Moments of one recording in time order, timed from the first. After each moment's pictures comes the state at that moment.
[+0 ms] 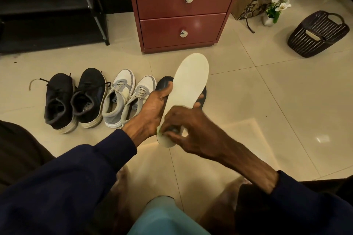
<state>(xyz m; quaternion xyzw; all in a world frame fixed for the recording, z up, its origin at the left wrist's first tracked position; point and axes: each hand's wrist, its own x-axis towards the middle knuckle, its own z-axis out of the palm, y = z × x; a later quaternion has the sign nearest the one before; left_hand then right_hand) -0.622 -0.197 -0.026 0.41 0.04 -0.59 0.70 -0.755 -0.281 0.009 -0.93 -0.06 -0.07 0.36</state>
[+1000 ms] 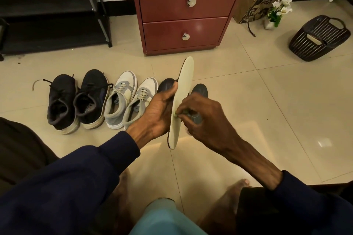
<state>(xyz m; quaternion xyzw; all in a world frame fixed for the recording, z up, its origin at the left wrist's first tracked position) -0.628 -0.197 -0.017 0.42 0.04 -0.59 0.69 -0.755 -0.298 -0.002 -0.92 0.04 -0.20 0.34</state>
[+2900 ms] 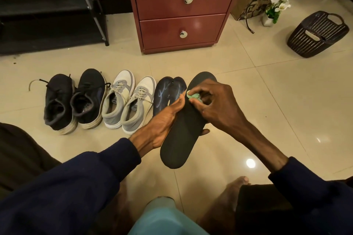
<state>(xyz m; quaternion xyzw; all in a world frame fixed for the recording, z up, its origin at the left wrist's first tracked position) -0.657 -0.198 -0.032 0.33 -0.02 -0.67 0.67 -0.744 -0.338 0.005 -0.91 0.16 -0.17 0.33</state>
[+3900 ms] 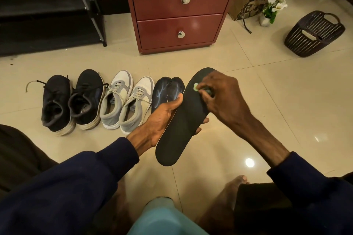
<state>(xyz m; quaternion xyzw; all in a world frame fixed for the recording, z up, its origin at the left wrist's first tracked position) -0.647 -0.196 -0.039 0.36 -0.01 -0.67 0.64 -0.745 -0.361 0.005 -0.94 0.14 -0.22 0.23</state>
